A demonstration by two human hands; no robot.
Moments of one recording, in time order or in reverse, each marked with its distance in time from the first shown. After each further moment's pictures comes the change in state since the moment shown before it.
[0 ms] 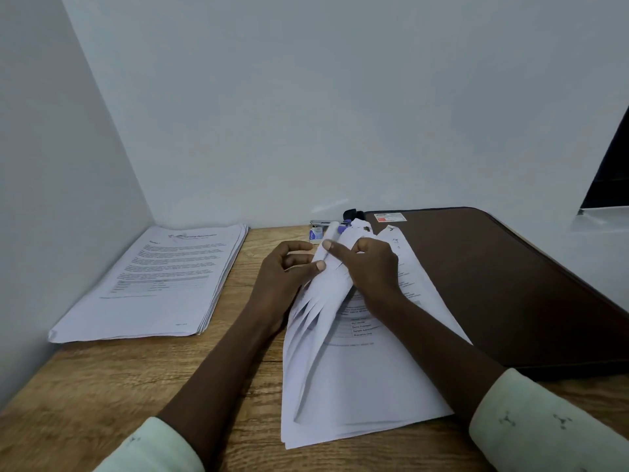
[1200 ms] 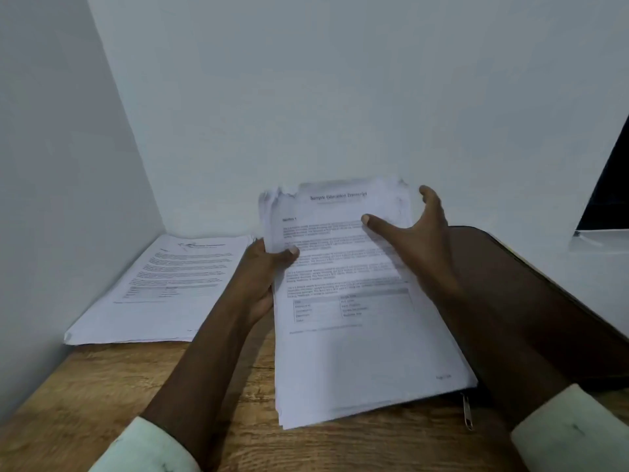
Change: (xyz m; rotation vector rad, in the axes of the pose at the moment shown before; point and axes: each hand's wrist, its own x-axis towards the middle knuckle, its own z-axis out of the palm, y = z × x) left_hand 0.002 0.039 -0.026 -0.246 -0.145 -0.026; right_hand 0.021 -0.034 -0.065 0.042 0.061 -0.133
